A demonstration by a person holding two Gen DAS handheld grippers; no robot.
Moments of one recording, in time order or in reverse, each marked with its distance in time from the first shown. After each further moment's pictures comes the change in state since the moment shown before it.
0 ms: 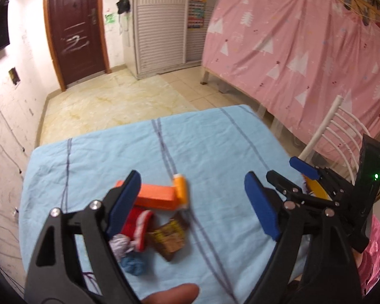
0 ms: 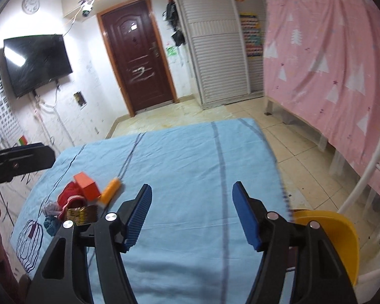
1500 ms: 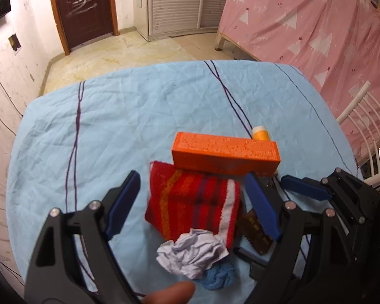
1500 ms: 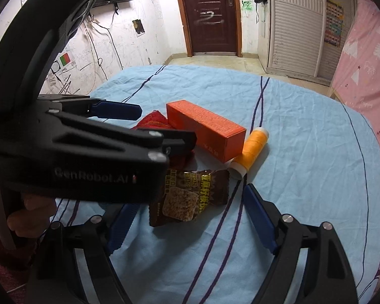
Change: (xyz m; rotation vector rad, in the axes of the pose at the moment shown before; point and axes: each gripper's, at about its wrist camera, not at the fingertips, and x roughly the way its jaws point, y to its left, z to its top) left arm 0.069 0.088 -0.042 -0.060 0.196 0.014; right arm 0.070 0.158 -0.029 -0.305 0.313 0.201
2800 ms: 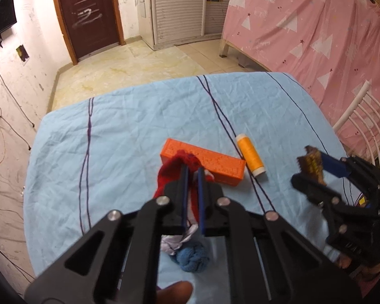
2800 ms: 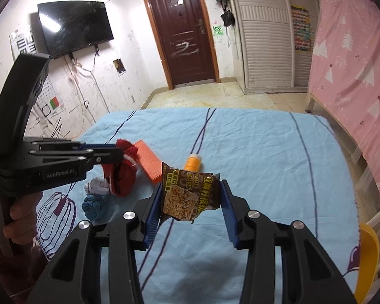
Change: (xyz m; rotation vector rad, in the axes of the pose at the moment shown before) left arm -0.035 -0.026 0.004 0.012 -0.041 0.059; right arm -0.074 -0.064 -0.018 0.140 -0.205 -0.039
